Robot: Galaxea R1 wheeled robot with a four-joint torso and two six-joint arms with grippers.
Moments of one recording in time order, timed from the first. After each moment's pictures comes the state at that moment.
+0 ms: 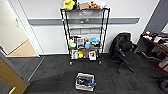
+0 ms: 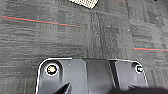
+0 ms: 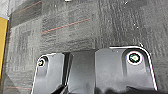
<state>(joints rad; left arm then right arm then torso) 1.23 2.81 -2.41 -0.01 -0.21 -0.03 -1.26 2.85 -2.44 -0.10 0.16 0.13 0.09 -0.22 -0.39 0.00</state>
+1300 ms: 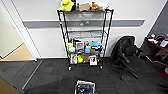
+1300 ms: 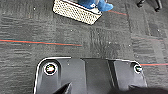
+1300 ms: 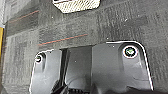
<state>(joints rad) 1.24 2.82 -2.41 -0.01 -0.22 -0.03 -1.29 2.85 -2.45 -0.10 0.16 0.13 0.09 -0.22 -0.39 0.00</state>
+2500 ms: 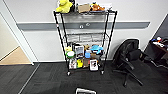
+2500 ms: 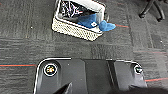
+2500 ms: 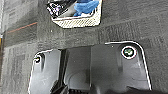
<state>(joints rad) 1.24 2.82 -2.41 -0.01 -0.23 -0.03 -1.29 2.85 -2.46 -0.10 0.16 0.13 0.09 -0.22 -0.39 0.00</state>
